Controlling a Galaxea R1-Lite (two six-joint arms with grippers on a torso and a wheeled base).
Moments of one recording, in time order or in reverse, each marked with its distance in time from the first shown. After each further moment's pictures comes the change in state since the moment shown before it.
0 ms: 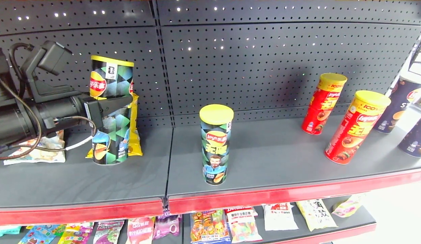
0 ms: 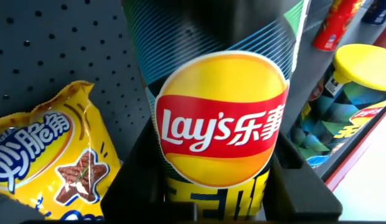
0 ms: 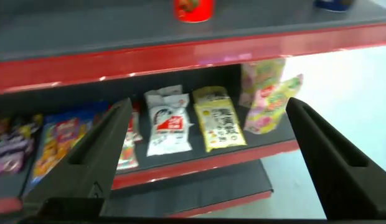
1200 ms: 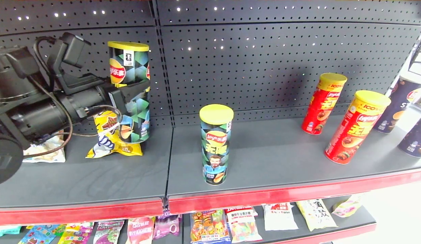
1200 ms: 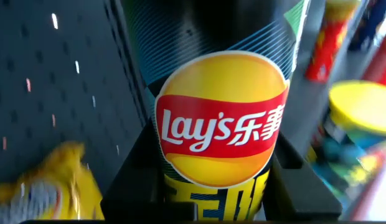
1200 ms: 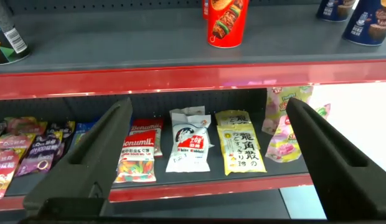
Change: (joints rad) left arm -0.069 0.162 -0.002 -0.388 -0.003 -0.007; right arm 0.103 -0.121 0.002 -0.004 0.003 0.011
